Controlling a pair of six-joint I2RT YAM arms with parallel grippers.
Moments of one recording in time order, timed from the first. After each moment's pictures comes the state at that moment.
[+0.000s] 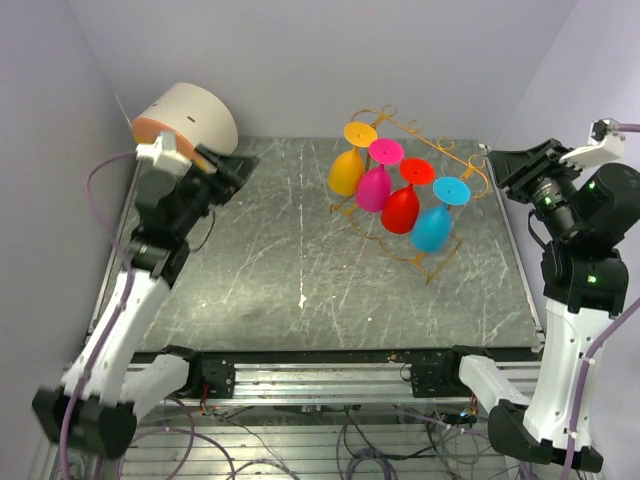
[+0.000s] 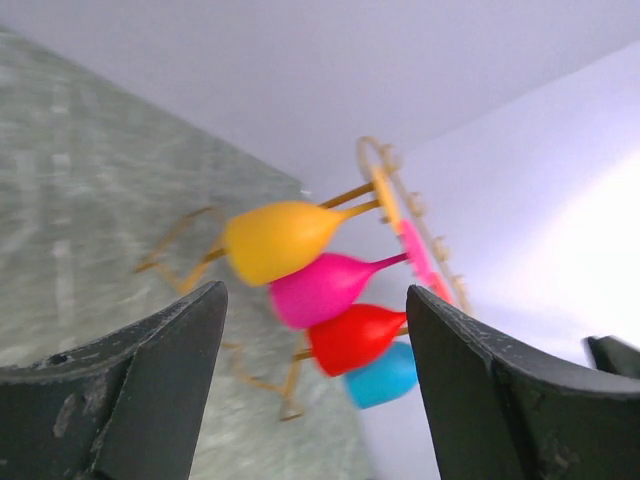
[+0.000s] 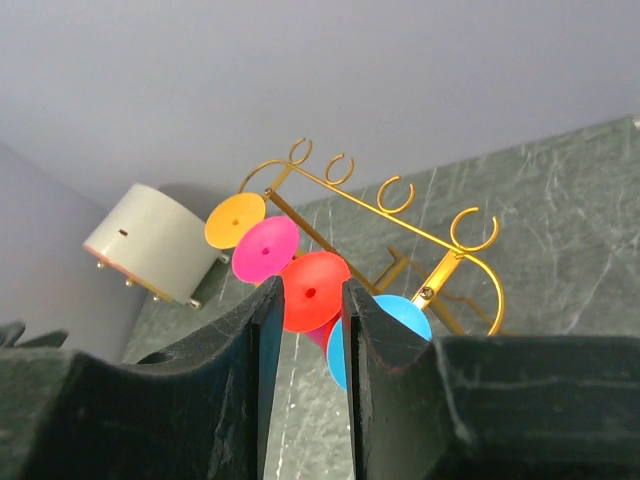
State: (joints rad) left arm -0.25 0.89 0.94 -0.07 0.15 -0.91; right arm -0.16 0.97 1.56 -0.65 -0.30 0.46
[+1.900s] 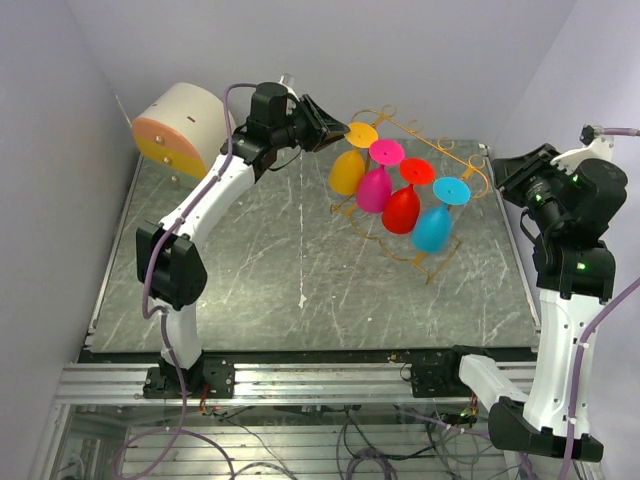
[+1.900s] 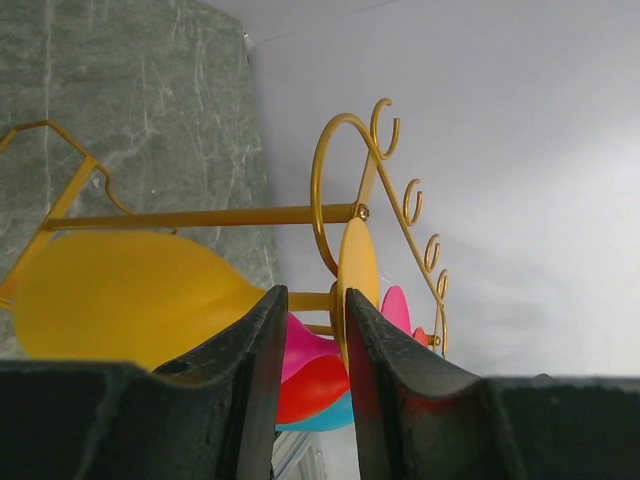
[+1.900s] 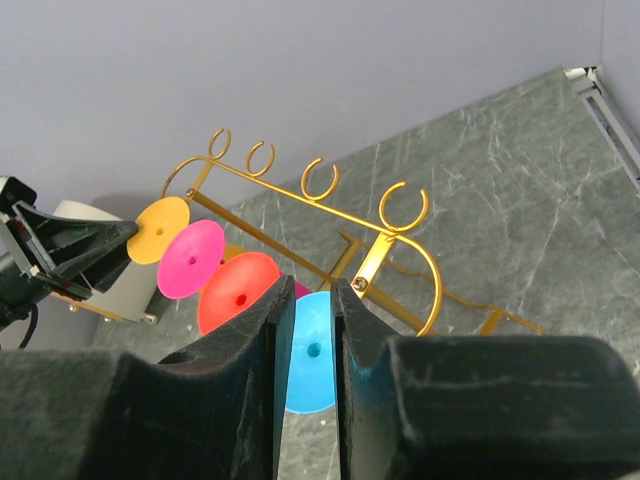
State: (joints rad) left arm -0.49 1.90 1.88 -0.21 0.38 -1.08; right arm -0.16 0.96 1.48 -0.66 -0.17 0.47
